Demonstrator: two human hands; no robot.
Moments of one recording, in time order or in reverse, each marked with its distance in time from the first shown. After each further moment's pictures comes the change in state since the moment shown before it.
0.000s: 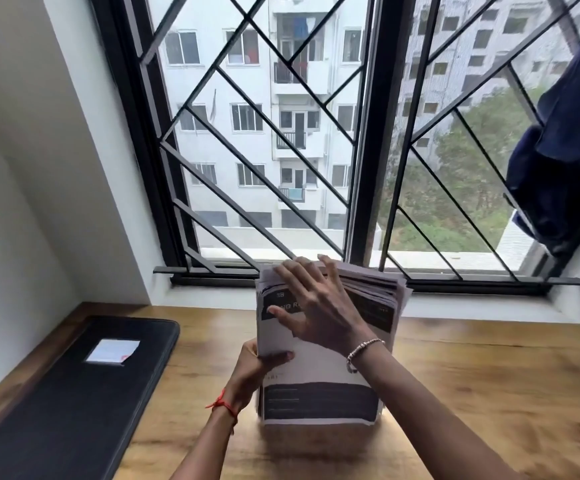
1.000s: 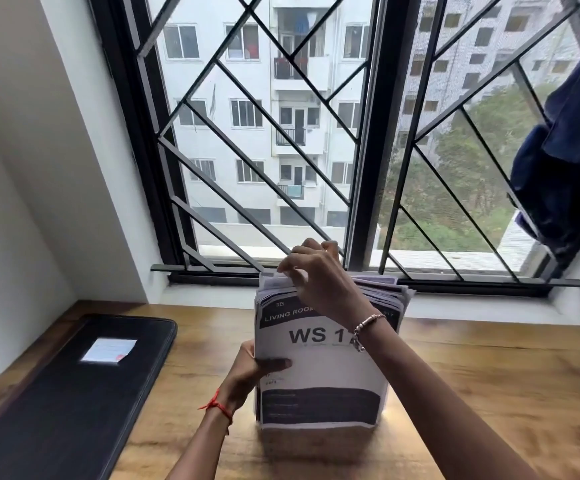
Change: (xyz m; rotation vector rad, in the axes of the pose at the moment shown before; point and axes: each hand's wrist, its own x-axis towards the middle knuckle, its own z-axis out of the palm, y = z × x) left_hand 0.002 0.004 -0.009 0.042 -0.073 -0.042; right_hand 0.040 0.011 -0.019 0.367 -0.097 0.175
